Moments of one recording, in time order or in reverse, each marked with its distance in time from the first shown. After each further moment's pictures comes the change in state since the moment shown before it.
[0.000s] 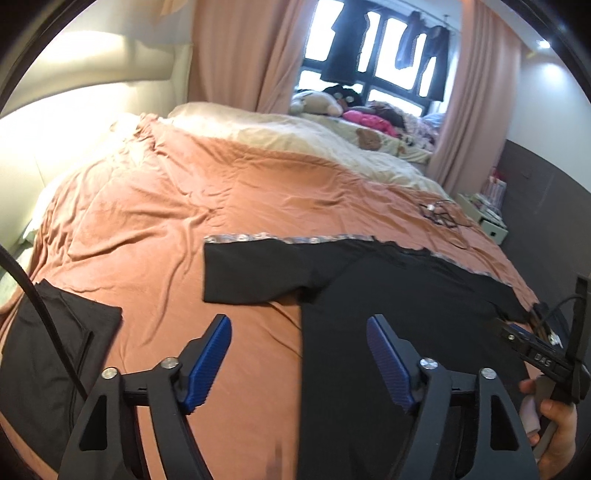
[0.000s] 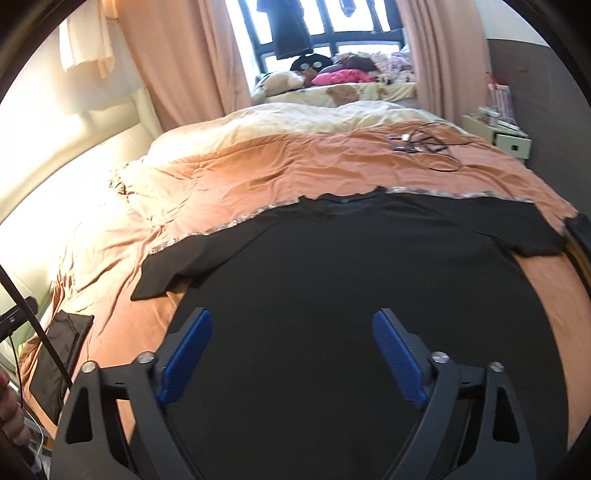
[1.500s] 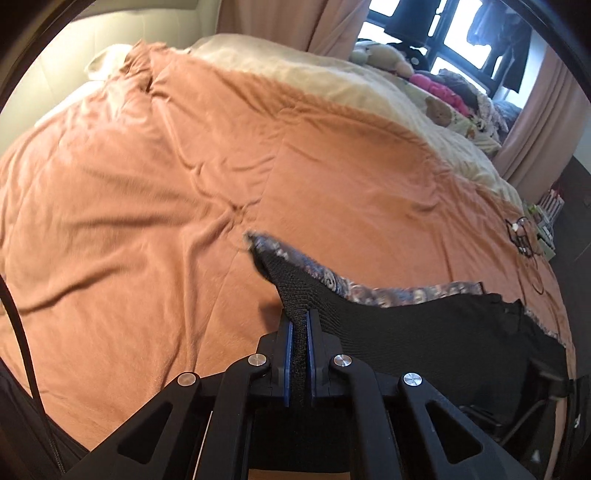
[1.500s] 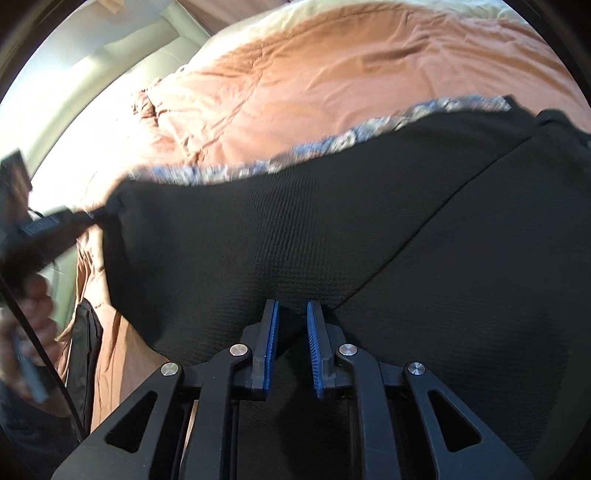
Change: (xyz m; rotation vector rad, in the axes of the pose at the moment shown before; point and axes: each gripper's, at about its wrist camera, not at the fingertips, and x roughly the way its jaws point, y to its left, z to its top) left arm 0.238 0.091 0.129 -0.117 0.191 0.064; right arm 0.340 0.072 0.089 -0.042 0.374 0.349
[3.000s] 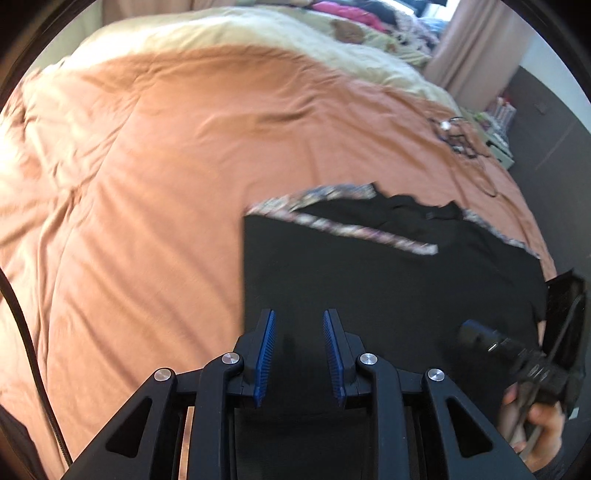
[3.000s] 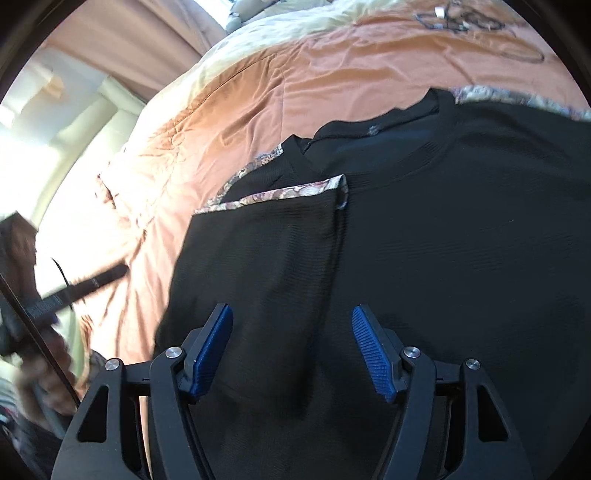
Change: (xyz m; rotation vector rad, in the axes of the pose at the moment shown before) left arm 0.051 -0.158 -0.056 0.221 0.239 -0.127; right arm -0.145 -0.141 -0.013 0.298 -0.107 -0.026
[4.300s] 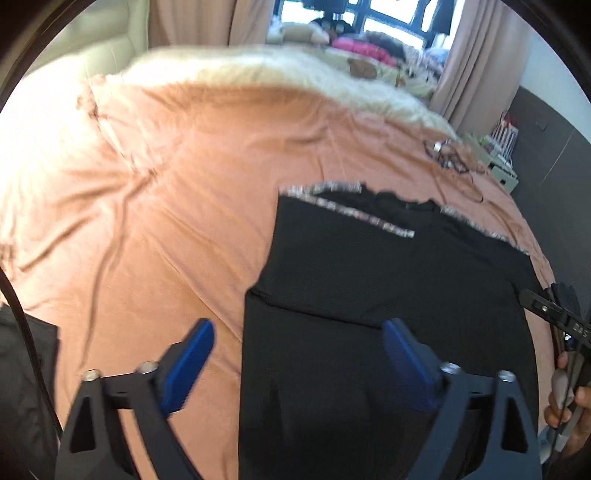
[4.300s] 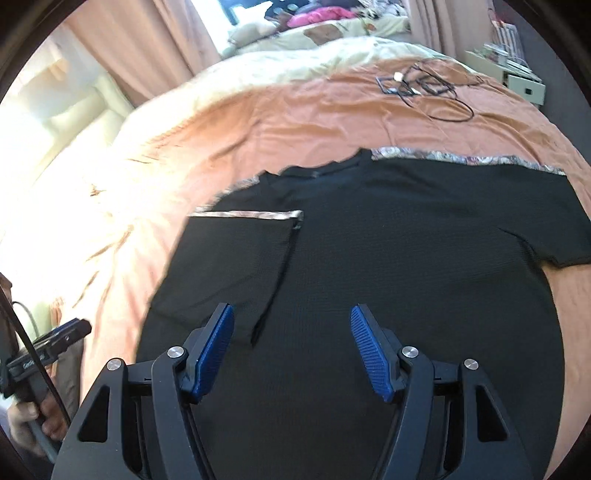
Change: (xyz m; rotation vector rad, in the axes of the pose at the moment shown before) left arm -0.140 -0.042 -0.113 -0.028 -0.189 0.110; right arm -0.155 0.032 -0.059 -0.137 -0.155 -0.210
